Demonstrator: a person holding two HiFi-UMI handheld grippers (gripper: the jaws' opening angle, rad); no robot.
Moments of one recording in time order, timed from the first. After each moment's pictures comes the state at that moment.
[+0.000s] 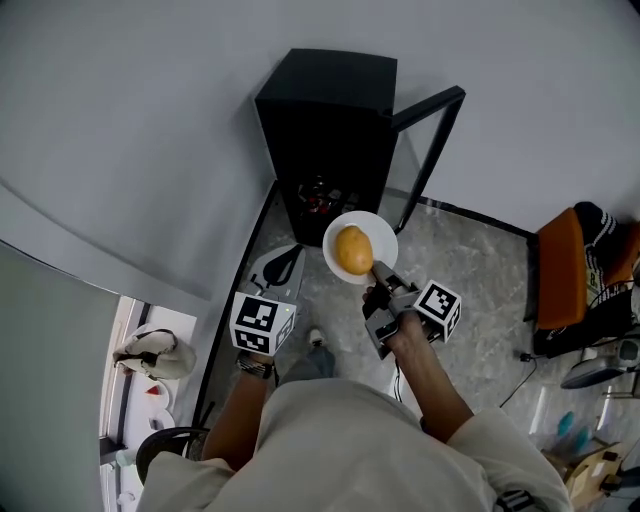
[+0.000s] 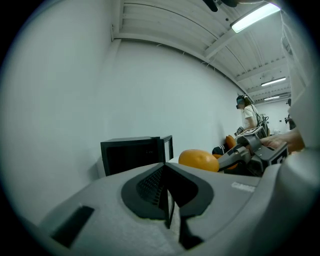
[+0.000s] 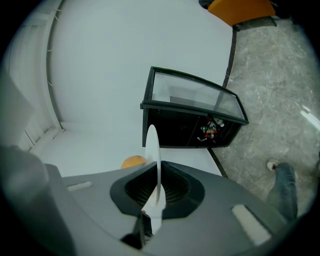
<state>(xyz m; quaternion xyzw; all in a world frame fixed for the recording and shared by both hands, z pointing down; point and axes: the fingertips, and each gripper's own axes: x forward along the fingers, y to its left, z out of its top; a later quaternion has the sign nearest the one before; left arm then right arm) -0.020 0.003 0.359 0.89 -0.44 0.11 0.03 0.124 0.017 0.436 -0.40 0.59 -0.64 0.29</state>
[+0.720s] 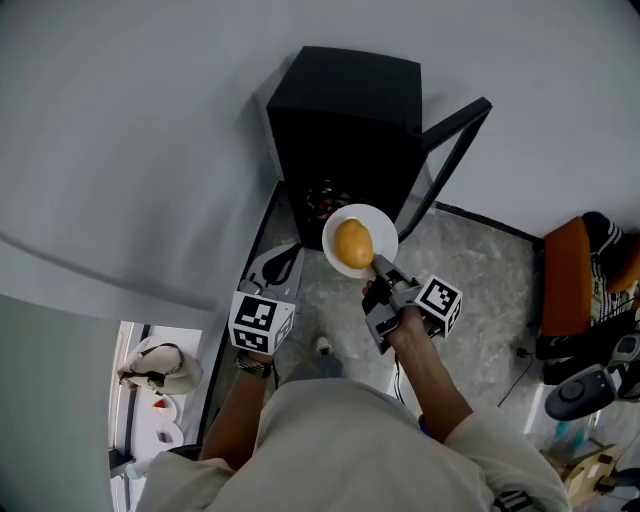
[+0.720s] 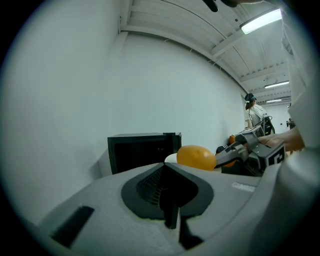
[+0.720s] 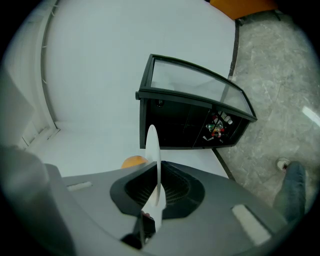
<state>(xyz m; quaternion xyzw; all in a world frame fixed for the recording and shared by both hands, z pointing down) -0.074 -0.085 0.374 0.89 -0.44 0.12 0.05 0.073 -0.077 0.441 -0.40 0.58 -0.64 0.29</state>
